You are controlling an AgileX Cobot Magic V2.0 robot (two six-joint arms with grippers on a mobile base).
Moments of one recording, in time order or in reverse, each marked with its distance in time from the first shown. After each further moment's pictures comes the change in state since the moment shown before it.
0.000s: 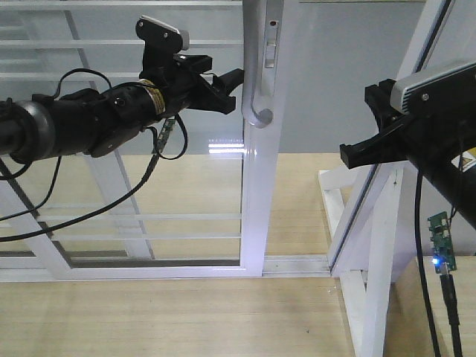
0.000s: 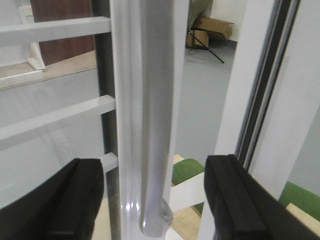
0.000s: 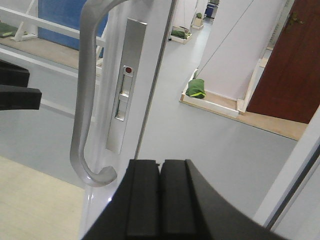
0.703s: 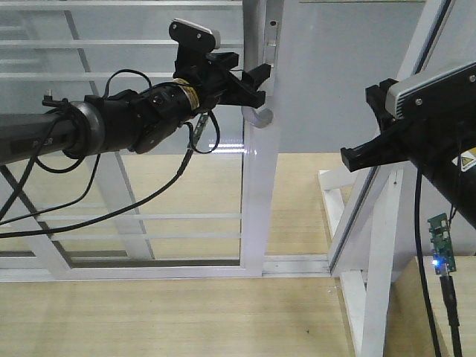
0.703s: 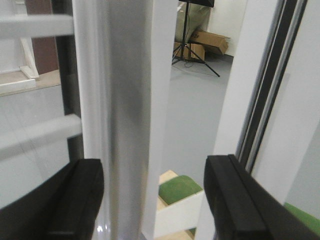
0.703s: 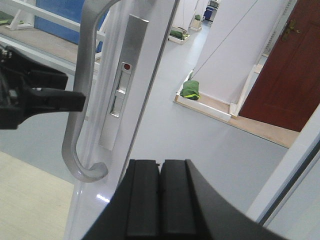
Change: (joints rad) left arm -0.069 0.144 -0.182 -0.148 0.008 0.088; right arm 0.000 0.000 0.000 0.019 0.000 -0.080
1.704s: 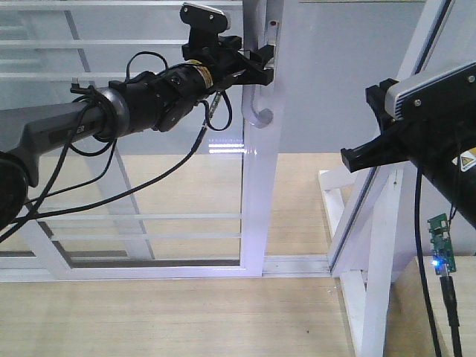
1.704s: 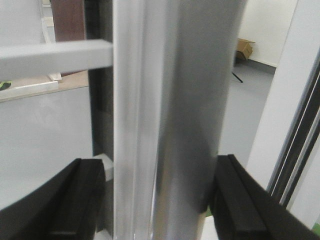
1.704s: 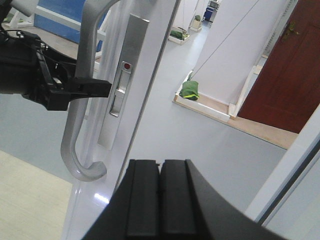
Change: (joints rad) left arm -0.003 0.125 -0.235 -0.067 0.125 0.027; right arm 0.000 0.000 0.000 0.000 0.000 -0.014
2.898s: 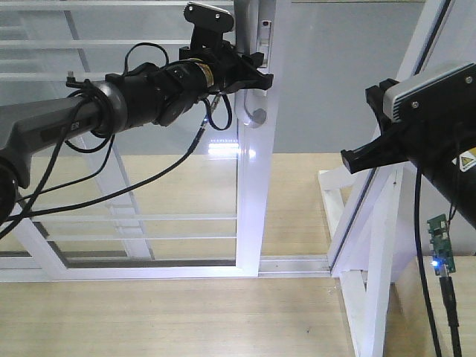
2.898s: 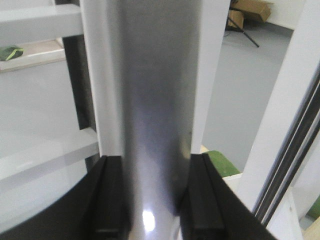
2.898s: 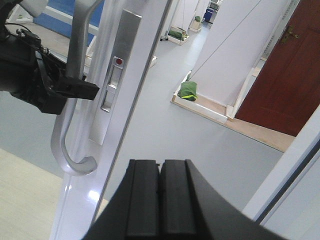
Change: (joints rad) left arm -0.007 -0.046 -0.001 0.016 0.209 0.001; right arm 0.000 0.000 0.000 0.000 0.001 -0.024
